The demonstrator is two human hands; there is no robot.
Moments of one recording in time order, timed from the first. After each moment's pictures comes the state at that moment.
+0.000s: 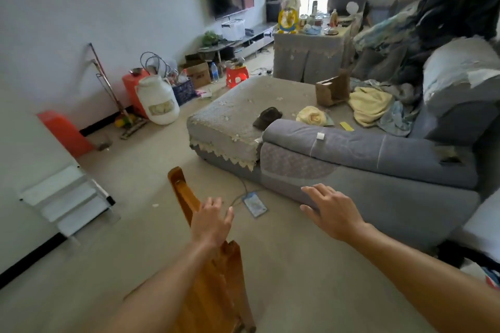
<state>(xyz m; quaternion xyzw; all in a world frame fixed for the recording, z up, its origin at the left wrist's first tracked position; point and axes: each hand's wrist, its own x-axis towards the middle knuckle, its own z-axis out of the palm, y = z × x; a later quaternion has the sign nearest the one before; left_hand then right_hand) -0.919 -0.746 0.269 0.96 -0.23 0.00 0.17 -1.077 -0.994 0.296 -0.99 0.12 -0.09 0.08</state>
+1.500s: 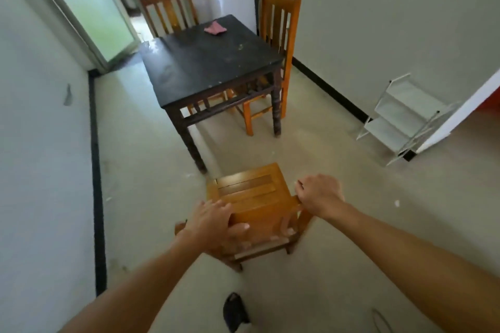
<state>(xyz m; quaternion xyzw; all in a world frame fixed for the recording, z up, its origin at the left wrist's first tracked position) -0.859 -0.818 0.241 0.84 0.53 -0.13 0.06 -0.594 -0.791 0.243 -0.70 -0.71 0.10 -0.02</state>
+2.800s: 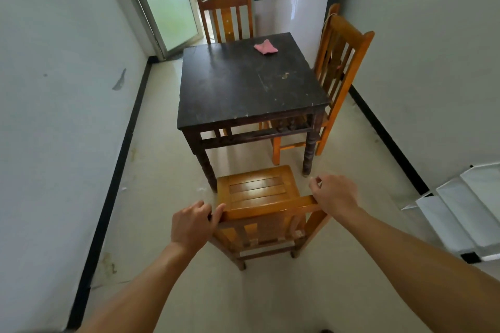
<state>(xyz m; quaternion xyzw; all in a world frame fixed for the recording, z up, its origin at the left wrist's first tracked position) -0.824 -0.613 0.212 0.66 0.72 0.17 -0.08 -0.527 -0.477 0.237 -0.67 -0.74 0.10 0.06</state>
